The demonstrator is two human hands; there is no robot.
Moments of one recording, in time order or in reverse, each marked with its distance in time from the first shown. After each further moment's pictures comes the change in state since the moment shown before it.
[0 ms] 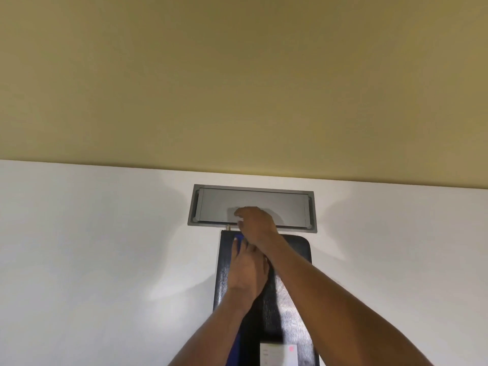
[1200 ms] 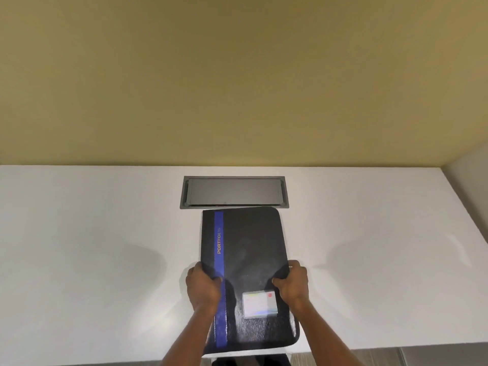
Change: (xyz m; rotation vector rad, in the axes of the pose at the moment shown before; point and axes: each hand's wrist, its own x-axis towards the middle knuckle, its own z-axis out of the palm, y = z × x) left_hand -0.141 -0.037 -0.016 -0.438 0.058 -0.717; right_hand -0.248 0.089 0.096 0.657 0.326 0.680
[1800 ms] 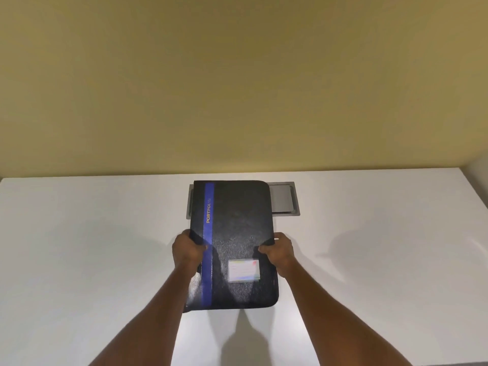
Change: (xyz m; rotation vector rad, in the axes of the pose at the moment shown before) left_hand 0.113 0.067 -0.068 -0.049 -0.027 0.033; right_hand 0.071 -0.099 0.047 0.204 -0.146 0.011
